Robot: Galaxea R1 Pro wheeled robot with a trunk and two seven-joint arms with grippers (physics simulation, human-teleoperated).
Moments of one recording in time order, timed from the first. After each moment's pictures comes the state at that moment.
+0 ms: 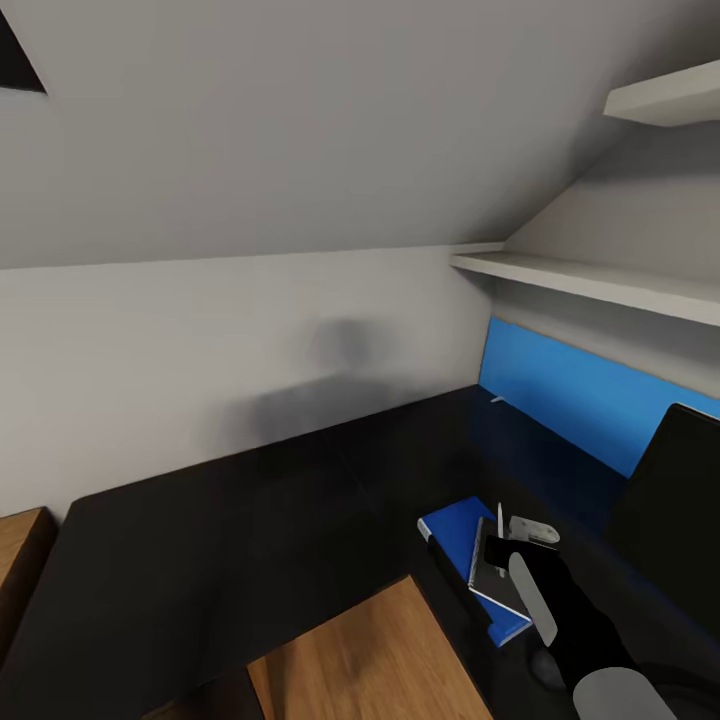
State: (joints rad) left arm -0.02 0.02 0.07 -0.25 0.32 -0.55 0.03; right arm -0.50 -0.05 -0.02 -0.95 -0.31 0.59 -0.31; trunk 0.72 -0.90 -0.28
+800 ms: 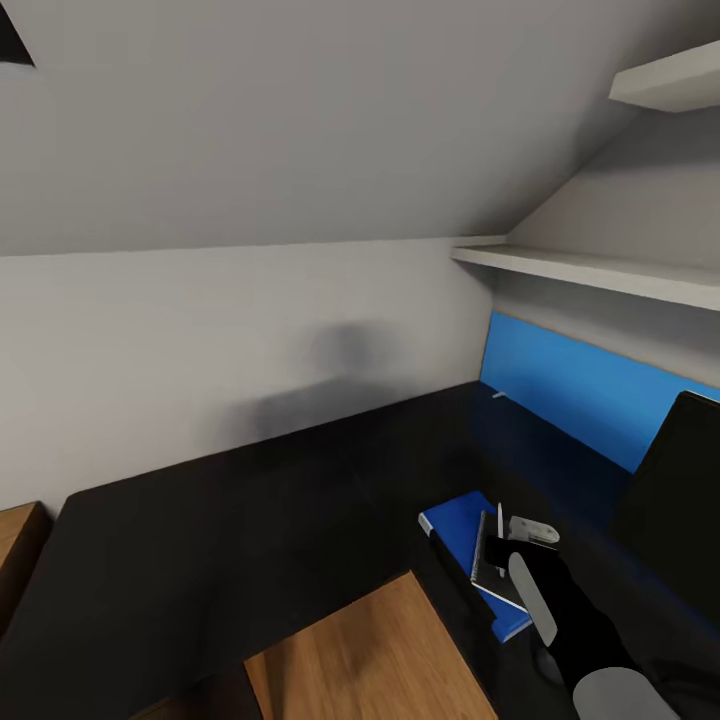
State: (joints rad) left arm -0.02 0.02 0.07 -0.25 0.32 -0.55 0.03; right arm -0.50 -0.05 -0.02 -0.95 -0.31 0.59 -0.31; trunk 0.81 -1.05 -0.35
